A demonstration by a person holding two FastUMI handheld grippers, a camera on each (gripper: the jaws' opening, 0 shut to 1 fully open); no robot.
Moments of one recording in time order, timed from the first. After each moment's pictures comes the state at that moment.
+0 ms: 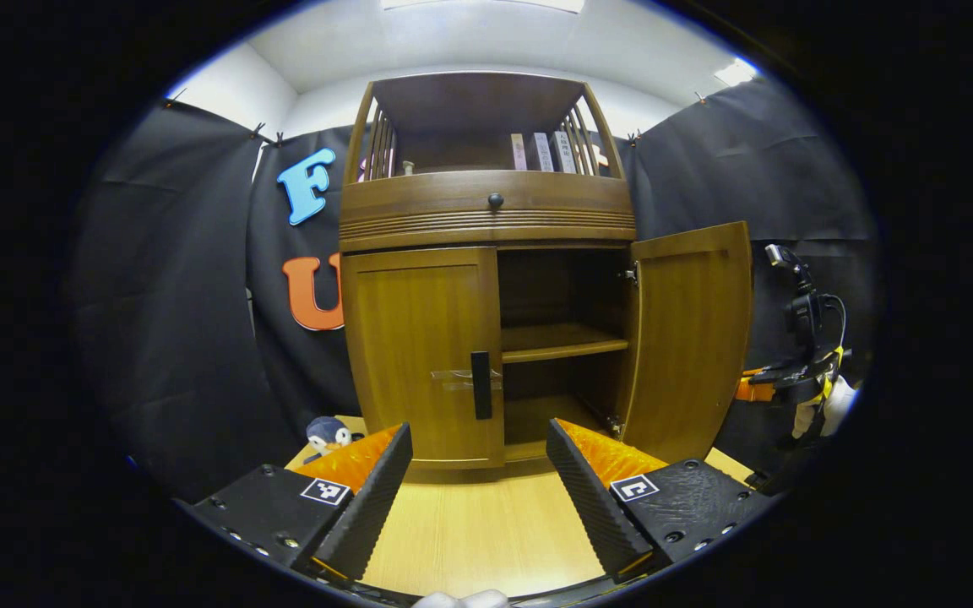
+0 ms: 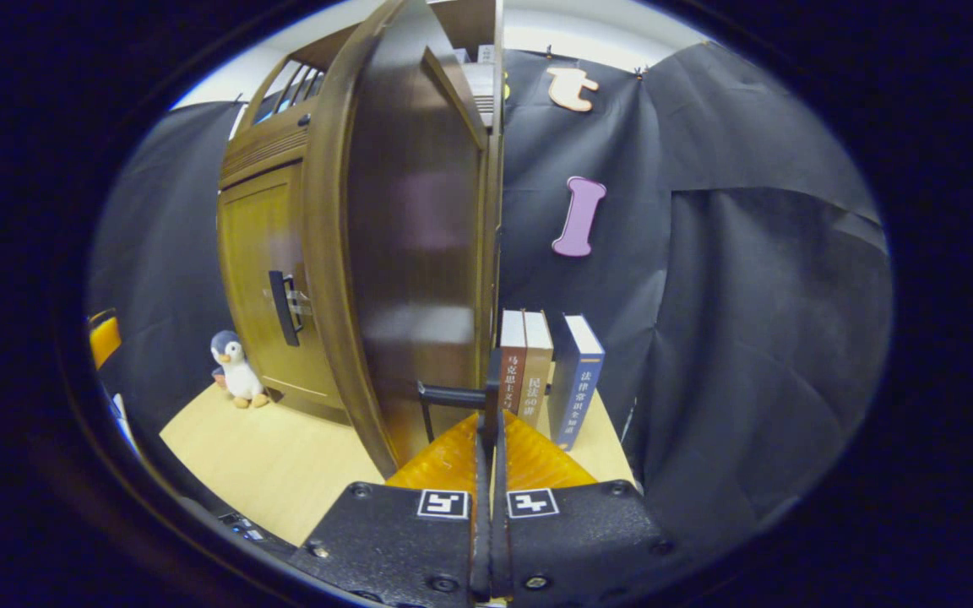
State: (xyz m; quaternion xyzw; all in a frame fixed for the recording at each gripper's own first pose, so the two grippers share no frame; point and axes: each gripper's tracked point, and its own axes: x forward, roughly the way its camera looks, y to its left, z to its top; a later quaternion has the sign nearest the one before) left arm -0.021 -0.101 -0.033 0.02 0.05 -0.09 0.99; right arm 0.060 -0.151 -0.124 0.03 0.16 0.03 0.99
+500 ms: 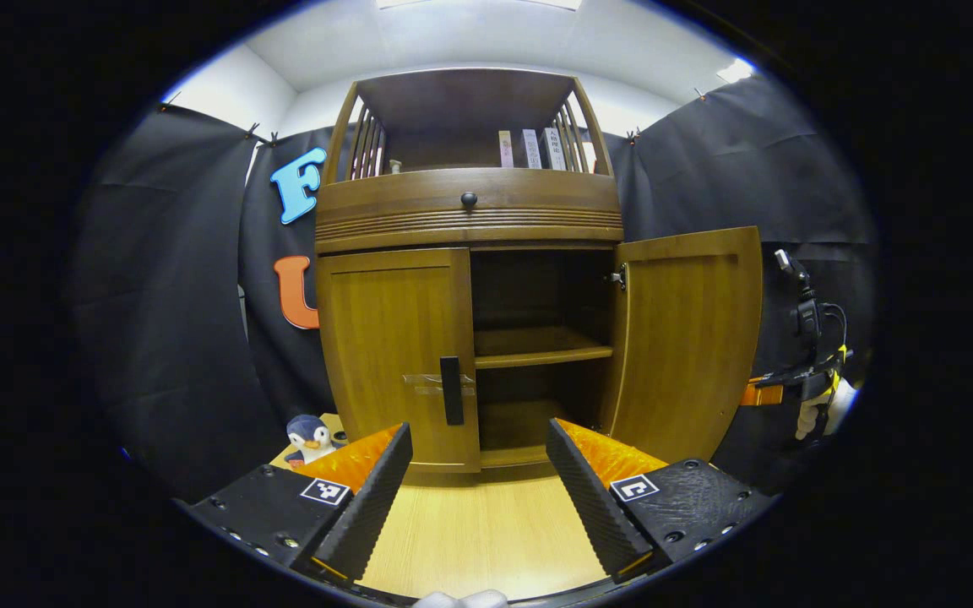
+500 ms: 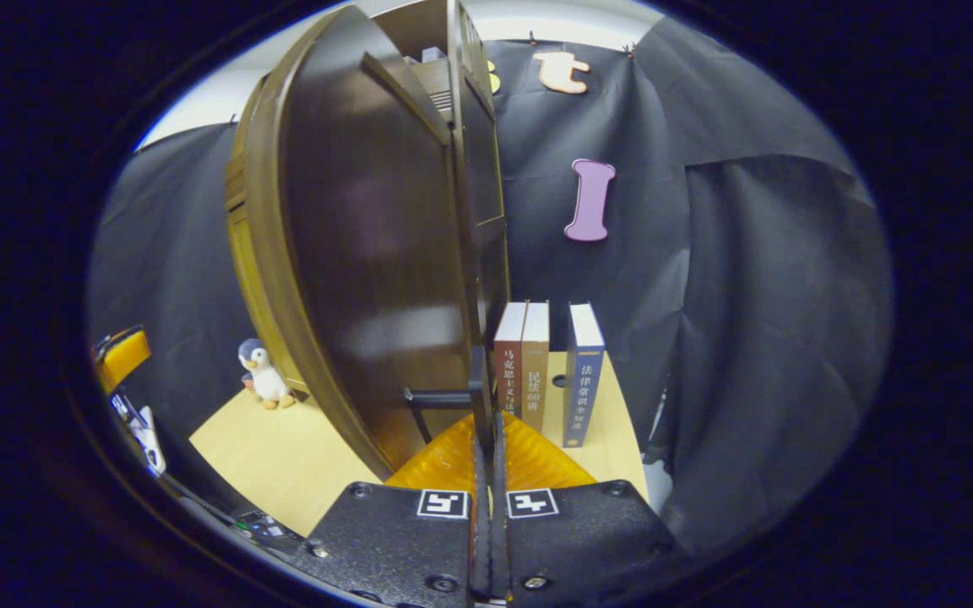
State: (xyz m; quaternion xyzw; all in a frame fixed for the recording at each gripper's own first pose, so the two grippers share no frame) left arm -0.013 -0.149 -0.026 0.01 0.05 -0.08 1.00; right arm 0.069 -0.191 -0.125 0.07 0.17 0.10 0.98
